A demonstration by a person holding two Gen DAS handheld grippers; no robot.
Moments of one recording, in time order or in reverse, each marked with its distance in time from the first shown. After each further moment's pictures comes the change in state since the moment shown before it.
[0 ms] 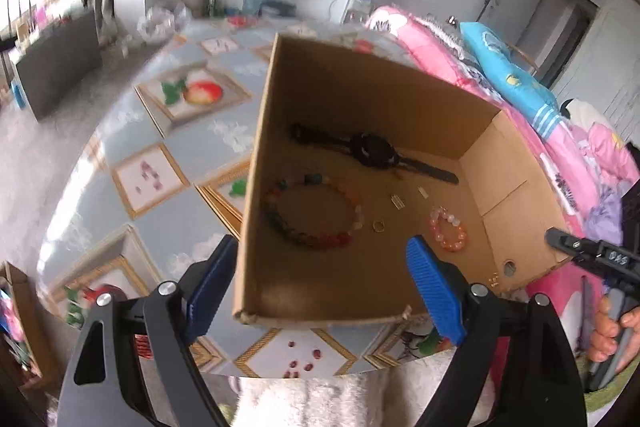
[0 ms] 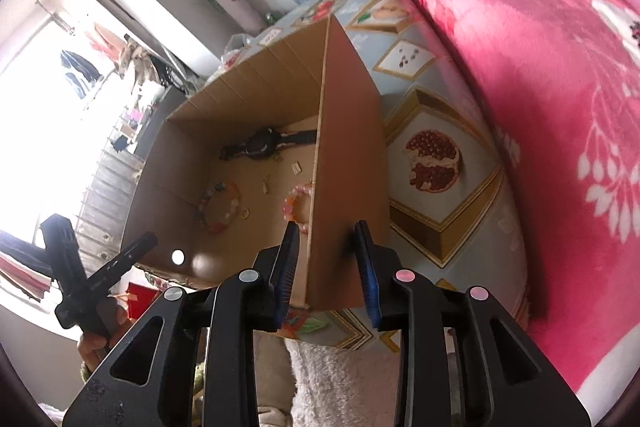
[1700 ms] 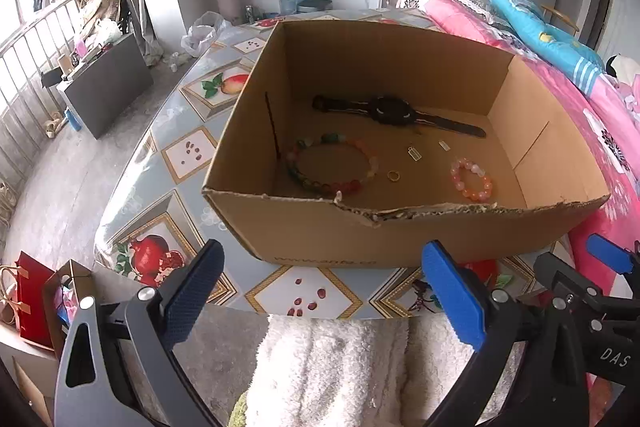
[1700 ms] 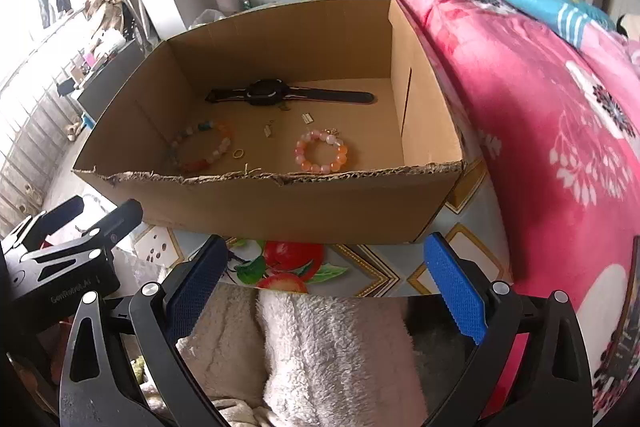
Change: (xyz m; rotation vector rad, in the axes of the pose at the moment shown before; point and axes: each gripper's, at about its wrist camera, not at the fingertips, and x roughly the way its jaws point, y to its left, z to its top) left arm -0.011 -0.051 -0.035 0.067 0.054 0.256; right arm 0.018 0.079 -0.063 -0.185 -0.002 -0.299
